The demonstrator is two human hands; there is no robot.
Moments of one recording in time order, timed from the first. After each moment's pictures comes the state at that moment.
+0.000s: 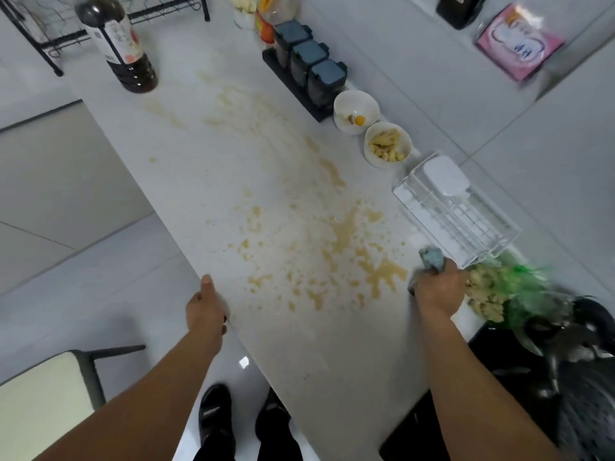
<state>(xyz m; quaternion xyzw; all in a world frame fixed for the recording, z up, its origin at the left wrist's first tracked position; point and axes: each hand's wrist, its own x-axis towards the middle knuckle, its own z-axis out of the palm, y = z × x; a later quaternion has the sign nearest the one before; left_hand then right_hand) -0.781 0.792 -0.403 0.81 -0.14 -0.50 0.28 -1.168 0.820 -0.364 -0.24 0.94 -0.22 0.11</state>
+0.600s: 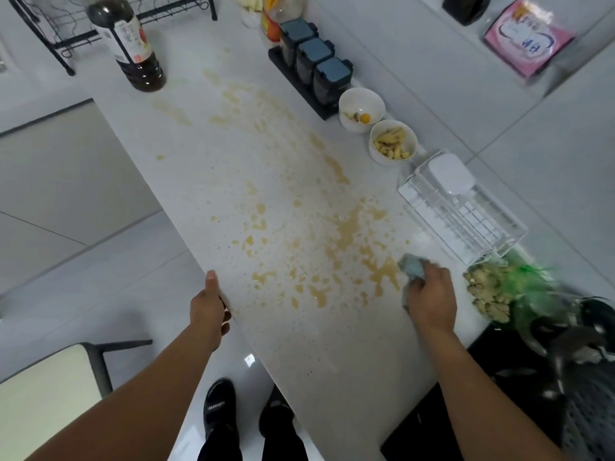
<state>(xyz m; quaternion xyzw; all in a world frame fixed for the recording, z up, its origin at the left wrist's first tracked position) -0.772 0.792 -0.397 0.78 -0.12 -0.56 0.26 -1.164 0.853 -0.382 -0.46 0.86 -0.19 0.08</state>
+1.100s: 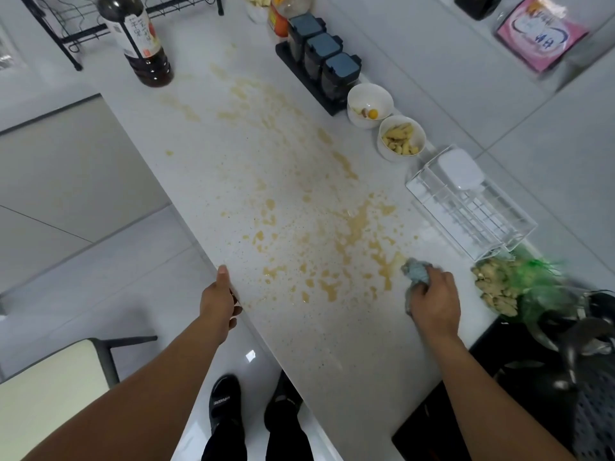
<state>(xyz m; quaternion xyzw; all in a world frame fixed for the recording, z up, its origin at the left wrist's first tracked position) -0.763 0.788 -0.399 0.78 -0.15 -0.56 0.22 -1.147 0.870 -0.381 -0.48 0.86 -0.17 0.09</state>
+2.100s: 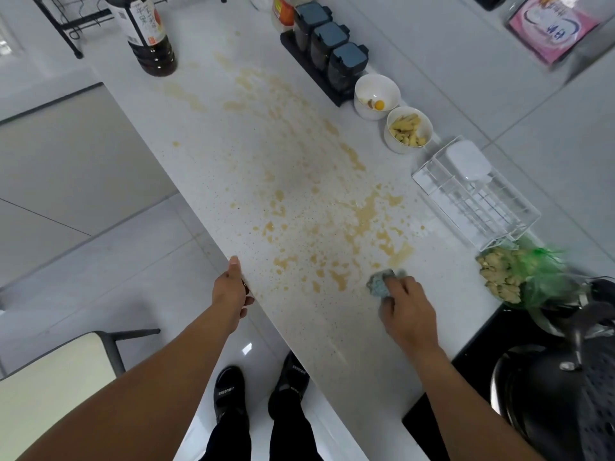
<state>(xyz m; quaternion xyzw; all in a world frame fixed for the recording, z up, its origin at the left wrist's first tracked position) -0.758 0.787 -0.397 0.76 -0.20 -0.58 0.20 -1.080 0.900 -0.382 -0.61 0.78 -0.12 0.08</state>
